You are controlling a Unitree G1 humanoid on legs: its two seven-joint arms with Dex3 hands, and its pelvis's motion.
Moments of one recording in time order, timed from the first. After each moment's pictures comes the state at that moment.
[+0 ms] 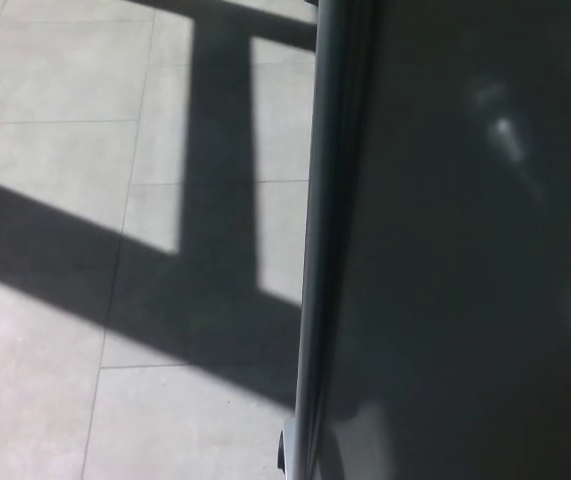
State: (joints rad) left_arm 0.08 0.43 0.28 0.98 -0.05 -0.29 -0.19; right_arm -0.03 -0.34 -0.27 1.04 -0.01 -0.34 0.05
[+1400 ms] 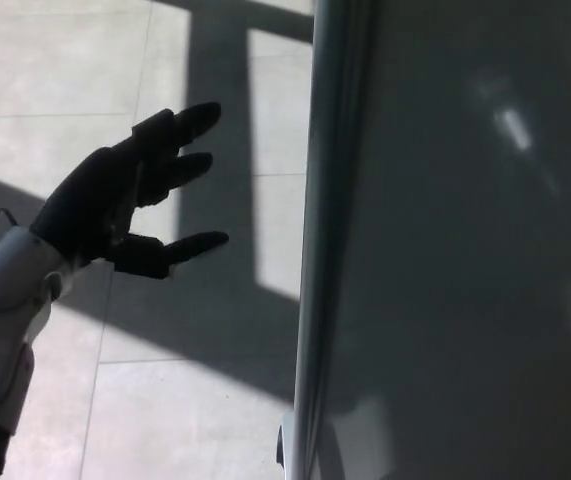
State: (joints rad) left_arm -0.51 0.42 -0.09 0.27 -0.13 0.00 -0.48; right_arm -0.04 -0.36 -0.29 1.12 0.03 -0.53 0.08
